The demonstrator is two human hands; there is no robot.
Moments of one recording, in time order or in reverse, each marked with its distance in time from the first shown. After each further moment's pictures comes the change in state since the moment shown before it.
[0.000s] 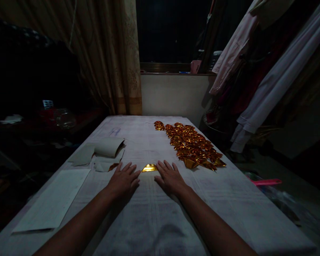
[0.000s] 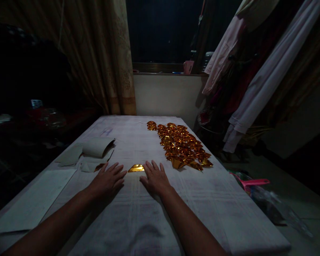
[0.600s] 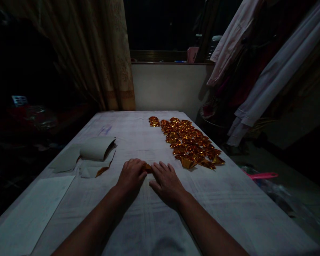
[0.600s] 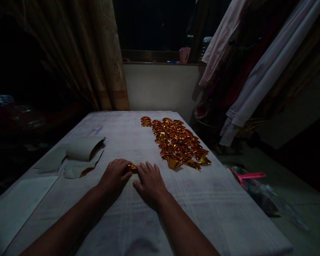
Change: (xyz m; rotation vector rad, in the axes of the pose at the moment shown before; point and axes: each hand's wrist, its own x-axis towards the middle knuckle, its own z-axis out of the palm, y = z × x) left_hand 0.066 0.038 0.014 -0.198 0.099 -0.051; right_hand -0.007 0.002 -0.004 0.115 0.092 -0.030
